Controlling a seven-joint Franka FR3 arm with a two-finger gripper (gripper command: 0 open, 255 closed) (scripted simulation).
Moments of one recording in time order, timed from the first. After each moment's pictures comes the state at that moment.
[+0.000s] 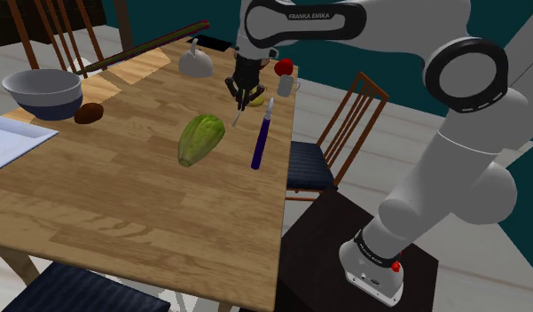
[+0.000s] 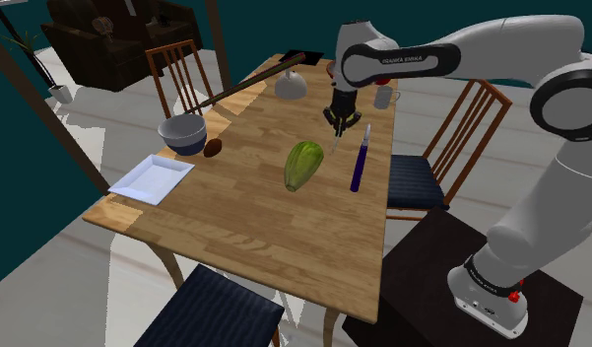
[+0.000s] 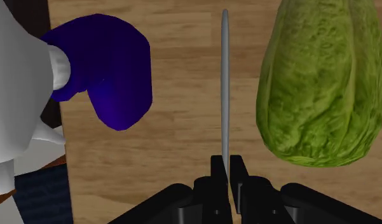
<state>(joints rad) -0.34 0.14 0.45 -1.73 -0.01 1.83 1.14</state>
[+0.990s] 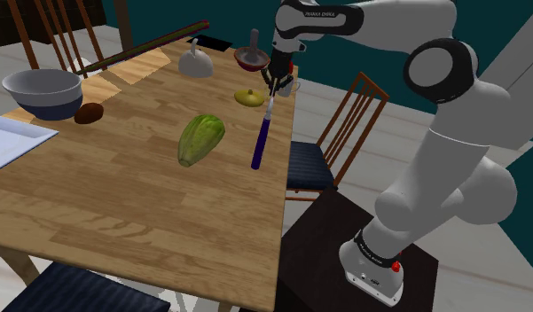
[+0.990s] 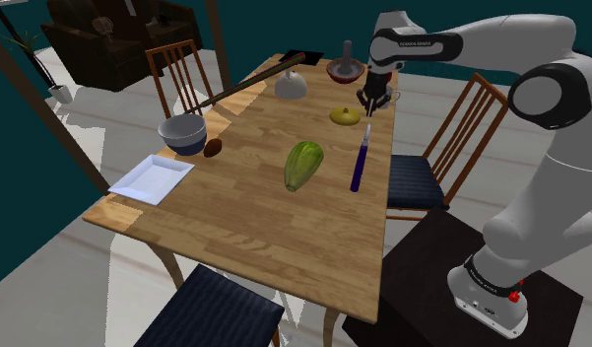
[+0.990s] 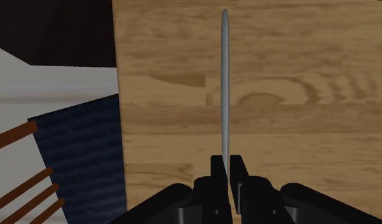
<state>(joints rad) -0.51 0.24 0.32 -1.59 -0.04 1.78 0.83</state>
